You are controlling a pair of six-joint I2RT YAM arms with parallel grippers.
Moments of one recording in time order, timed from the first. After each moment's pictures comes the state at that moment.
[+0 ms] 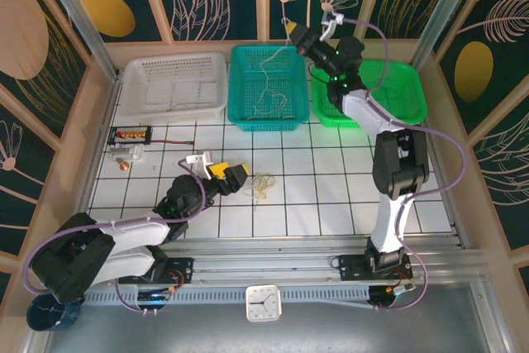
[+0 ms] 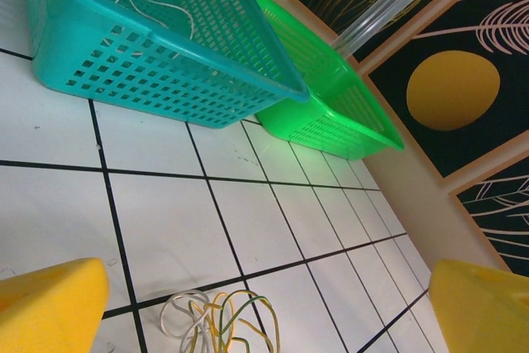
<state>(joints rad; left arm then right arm) -0.70 1.18 0.17 0.87 0.03 -0.79 0.30 1.92 1.52 0.68 -0.52 0.88</state>
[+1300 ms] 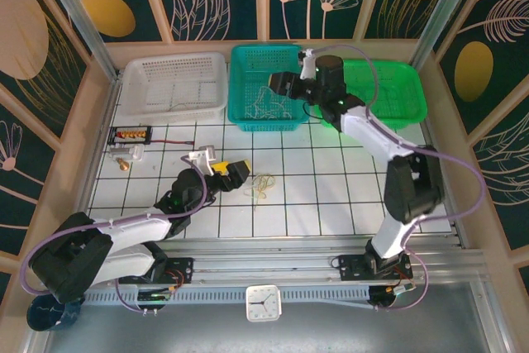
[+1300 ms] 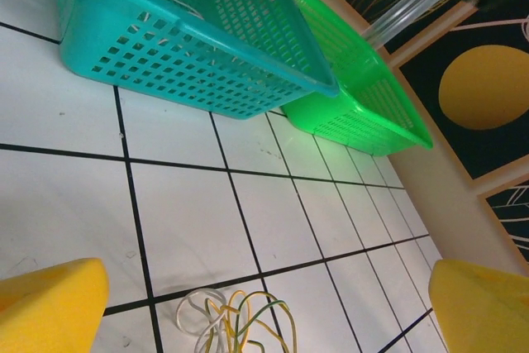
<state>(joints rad) -0.70 1.18 0.25 0.71 0.00 -0.81 0.43 1.67 1.32 0.04 -0.43 0.53</state>
